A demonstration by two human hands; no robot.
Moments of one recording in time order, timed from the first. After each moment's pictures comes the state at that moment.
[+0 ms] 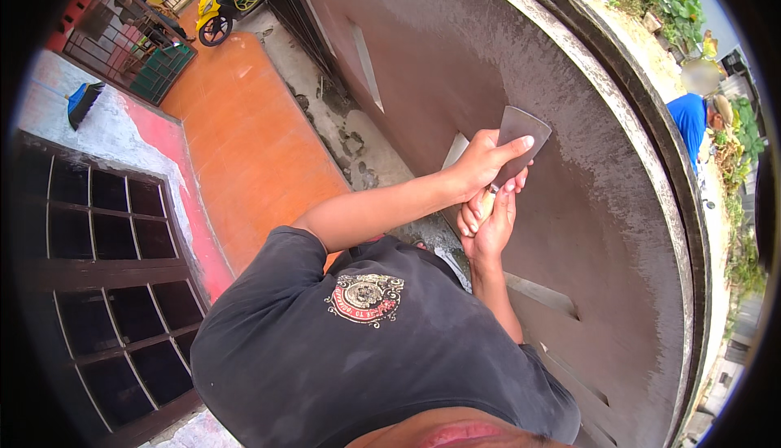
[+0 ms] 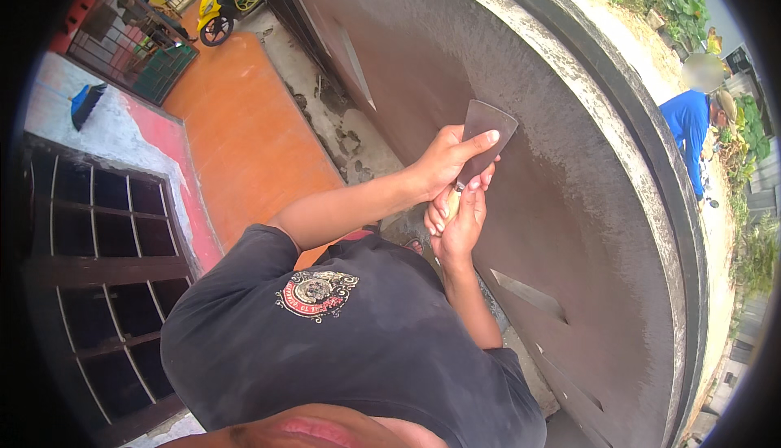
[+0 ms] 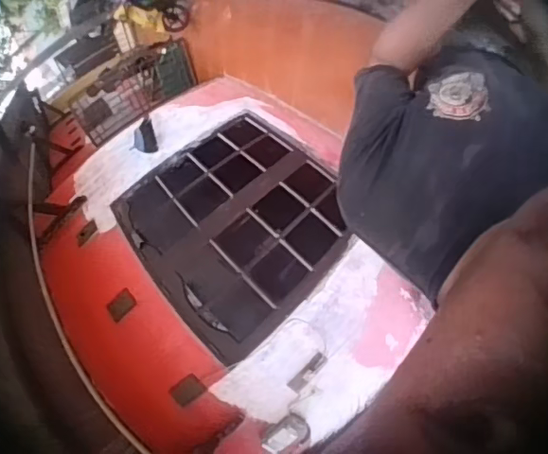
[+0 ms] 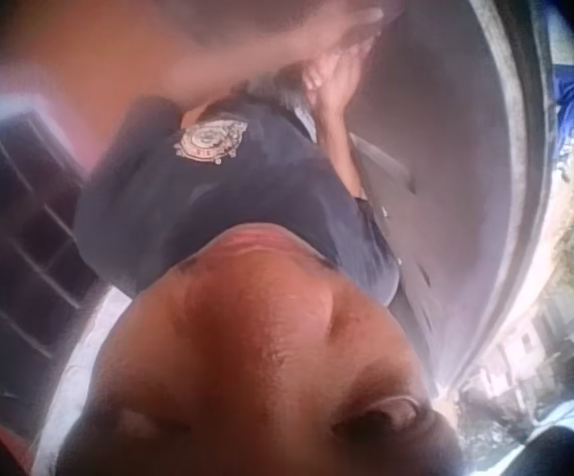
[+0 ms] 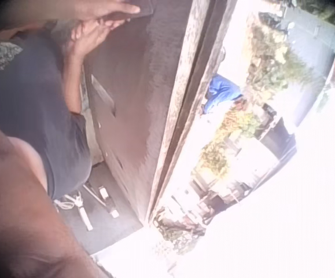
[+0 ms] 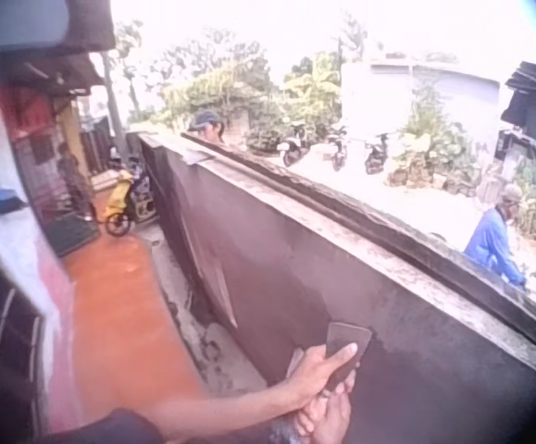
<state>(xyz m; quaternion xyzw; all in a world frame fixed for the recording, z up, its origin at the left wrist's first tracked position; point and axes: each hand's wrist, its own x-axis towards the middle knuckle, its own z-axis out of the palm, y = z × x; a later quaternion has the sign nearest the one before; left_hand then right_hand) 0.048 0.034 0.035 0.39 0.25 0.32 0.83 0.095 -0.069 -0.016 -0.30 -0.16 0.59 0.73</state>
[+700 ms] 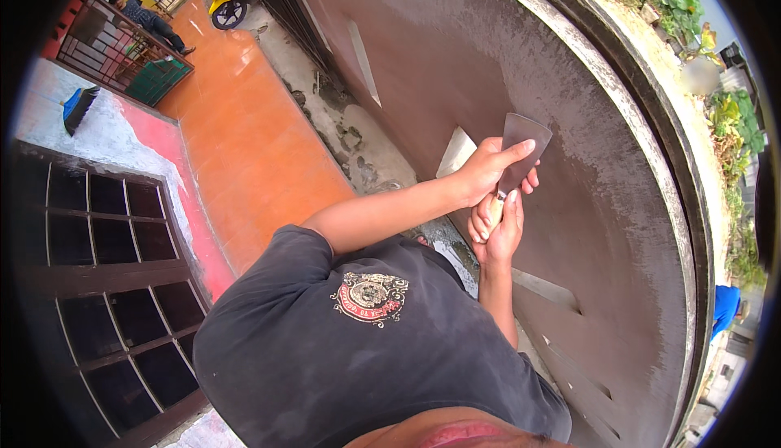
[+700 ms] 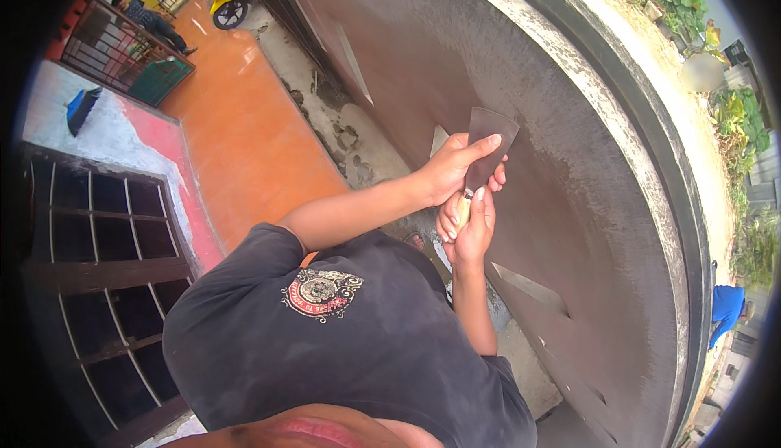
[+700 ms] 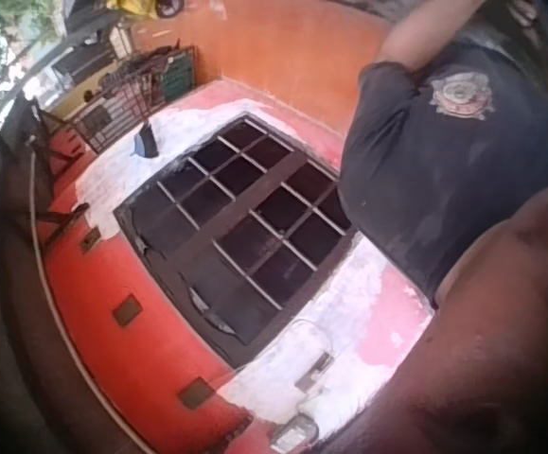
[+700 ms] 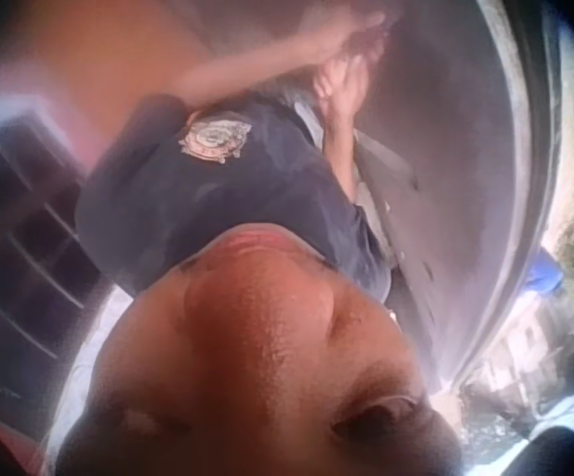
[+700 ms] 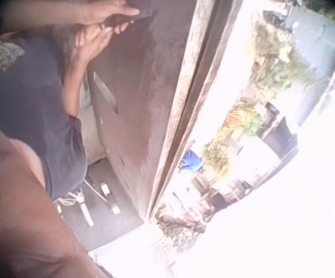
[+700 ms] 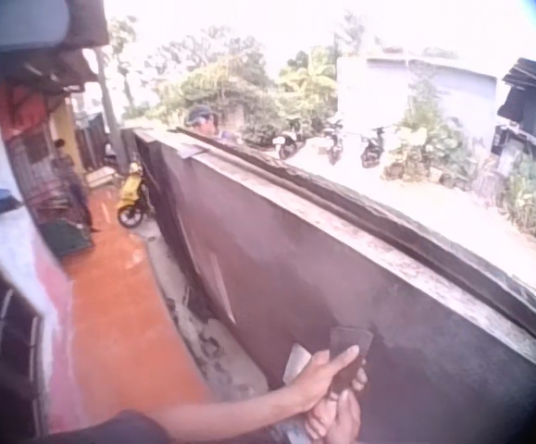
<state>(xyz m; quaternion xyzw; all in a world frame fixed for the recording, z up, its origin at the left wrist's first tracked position) 0.057 0.025 0.004 0.34 0.17 0.32 0.87 0.112 -0.087 -0.033 -0.29 -0.18 0.59 0.73</state>
